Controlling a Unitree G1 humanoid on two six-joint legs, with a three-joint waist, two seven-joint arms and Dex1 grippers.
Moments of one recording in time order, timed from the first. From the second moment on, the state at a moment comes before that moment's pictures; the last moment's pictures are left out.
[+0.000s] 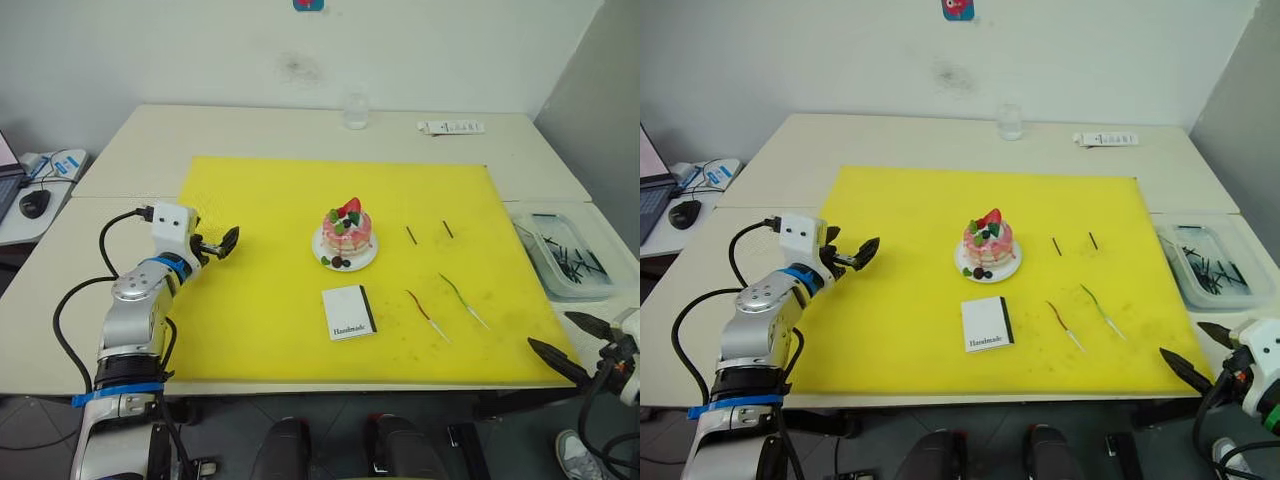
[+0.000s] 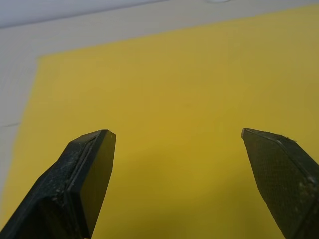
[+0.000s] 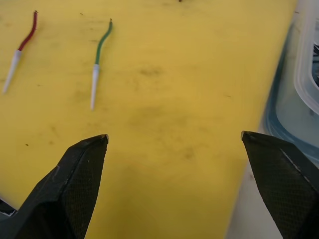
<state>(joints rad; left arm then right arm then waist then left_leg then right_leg) -0.41 0.54 0.19 0.21 -0.24 0.26 -0.57 0.42 -0.75 -0.55 -0.35 0.46 0.35 0.87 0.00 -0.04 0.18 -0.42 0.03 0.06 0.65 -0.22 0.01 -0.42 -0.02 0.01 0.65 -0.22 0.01</state>
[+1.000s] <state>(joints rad) -0.25 0.62 -0.17 -0.48 -0.49 0.40 -1.04 0.25 -0.73 -0.27 -0.33 0.38 0.40 0.83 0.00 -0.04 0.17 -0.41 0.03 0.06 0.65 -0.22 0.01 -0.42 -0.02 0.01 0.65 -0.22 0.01</state>
